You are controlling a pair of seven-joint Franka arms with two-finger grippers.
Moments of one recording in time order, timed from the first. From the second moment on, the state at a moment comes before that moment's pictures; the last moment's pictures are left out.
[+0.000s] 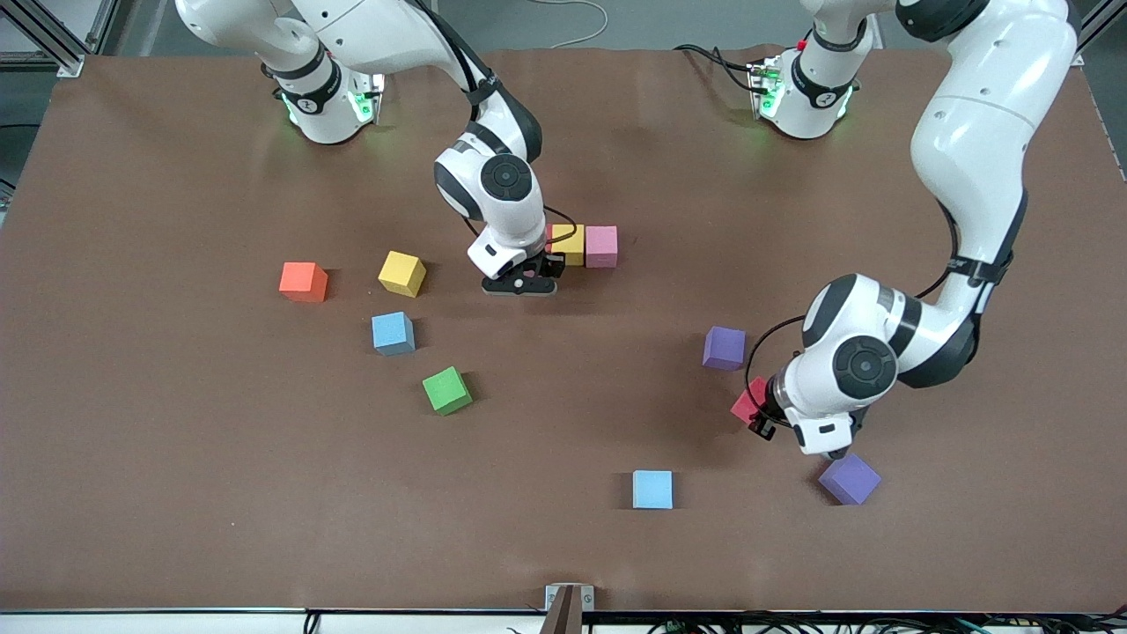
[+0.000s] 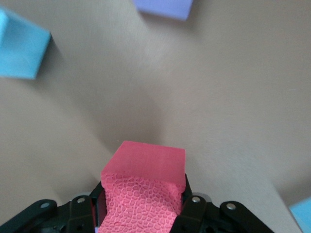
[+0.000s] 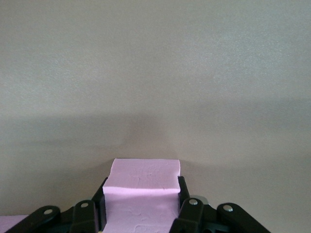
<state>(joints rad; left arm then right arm) 0.14 0.75 -0.54 -1.46 0.40 2.06 -1.43 0.77 0.53 0.05 -1.95 -0.02 2.50 0.88</state>
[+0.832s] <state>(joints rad) 0.14 0.39 -0.55 -1.45 0.29 1.71 -1.16 0.77 0.53 0.06 -1.95 -0.02 2.51 0.88</state>
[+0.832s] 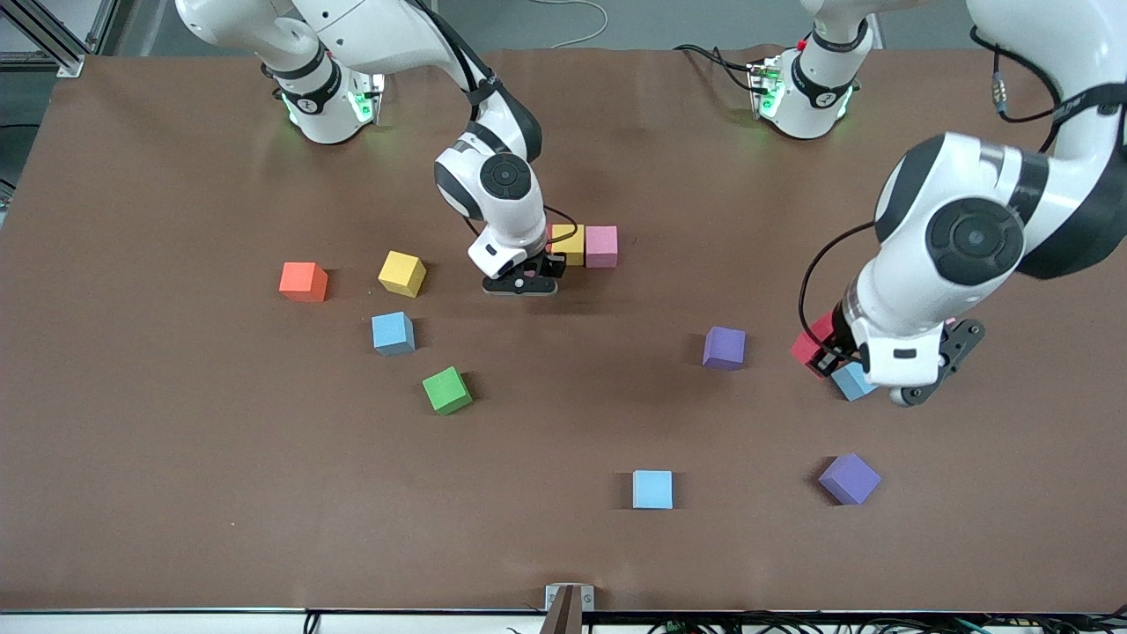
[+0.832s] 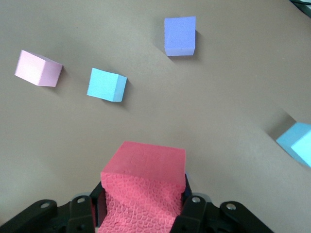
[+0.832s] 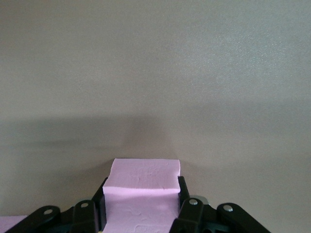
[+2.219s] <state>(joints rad) 0.13 0.35 -0.56 -1.45 0.28 1.65 -1.06 0.78 0.53 0.05 -1.95 -0.02 2.51 0.86</state>
